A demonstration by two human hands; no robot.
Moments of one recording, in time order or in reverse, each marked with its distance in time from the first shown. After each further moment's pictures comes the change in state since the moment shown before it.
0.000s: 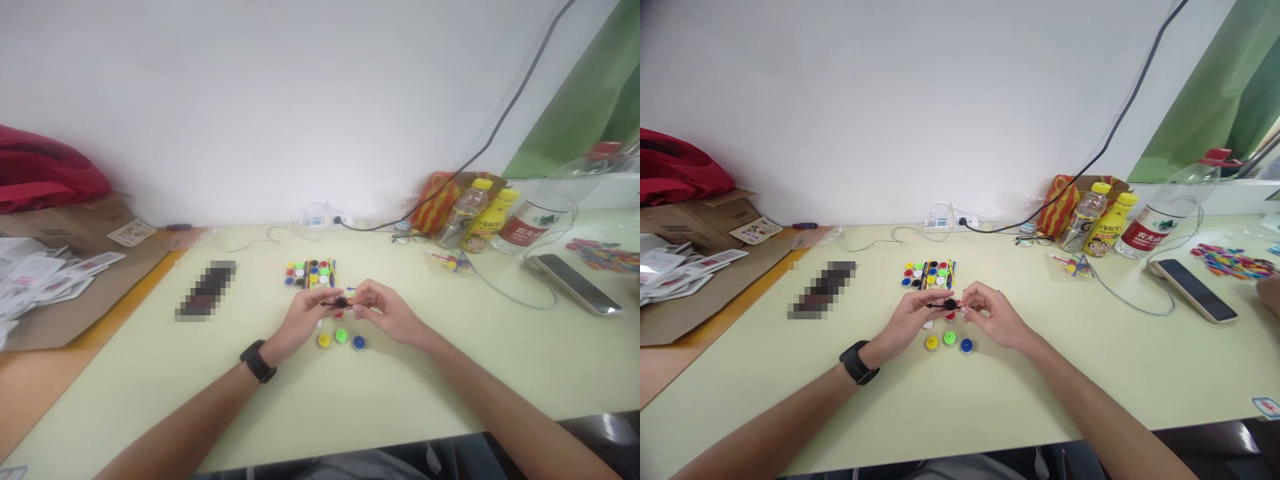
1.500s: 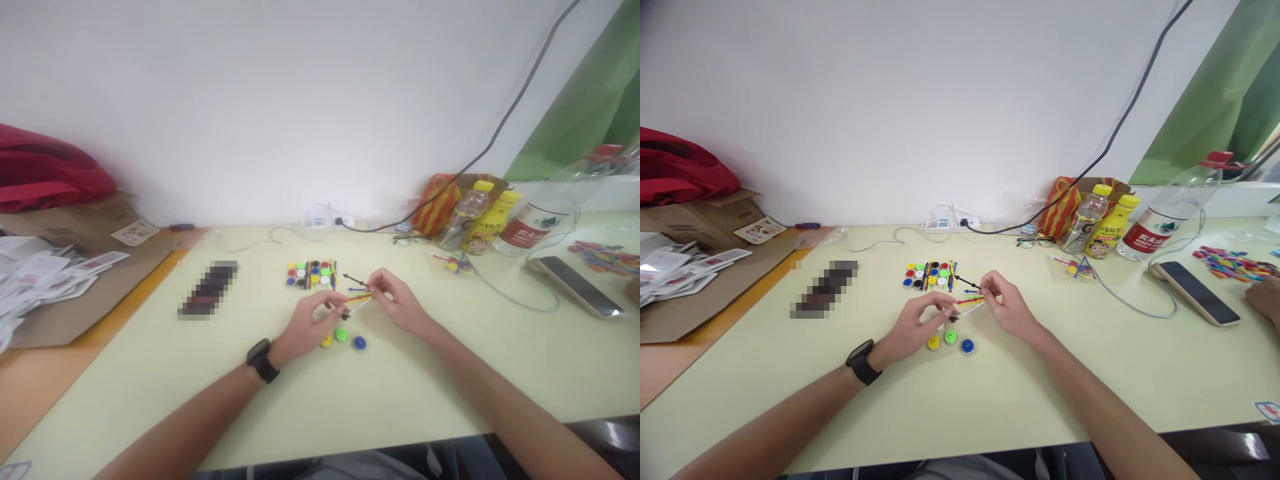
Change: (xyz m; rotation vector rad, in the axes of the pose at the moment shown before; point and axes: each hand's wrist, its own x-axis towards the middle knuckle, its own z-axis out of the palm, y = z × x) left_hand -0.005 -0.001 0.001 0.507 -0.046 0.336; right_hand 0.008 0.021 -0.026 -0.315 0.214 -0.090
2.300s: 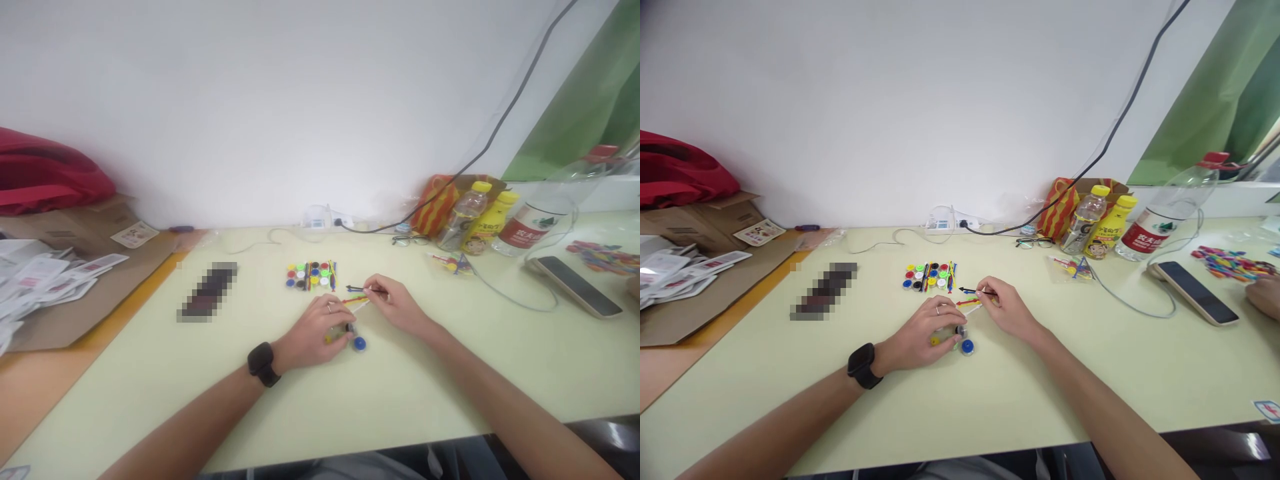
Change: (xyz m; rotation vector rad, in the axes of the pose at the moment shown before) left_hand -0.005 0.006 0.001 0.449 -0.239 0.252; right_hand 0.001 0.001 -0.001 -0.138 -0.042 -0.025
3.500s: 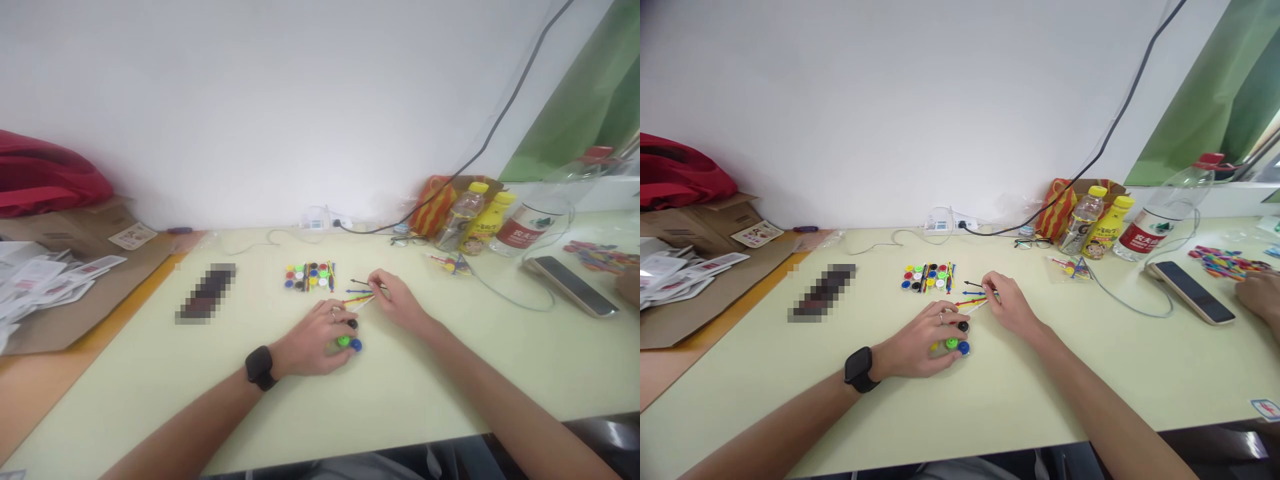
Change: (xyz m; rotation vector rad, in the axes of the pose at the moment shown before) left_hand 0.001 0.011 -0.007 0.085 -0.120 0.085; right_hand 0.003 0.014 -0.005 -0.248 0.096 -0.078
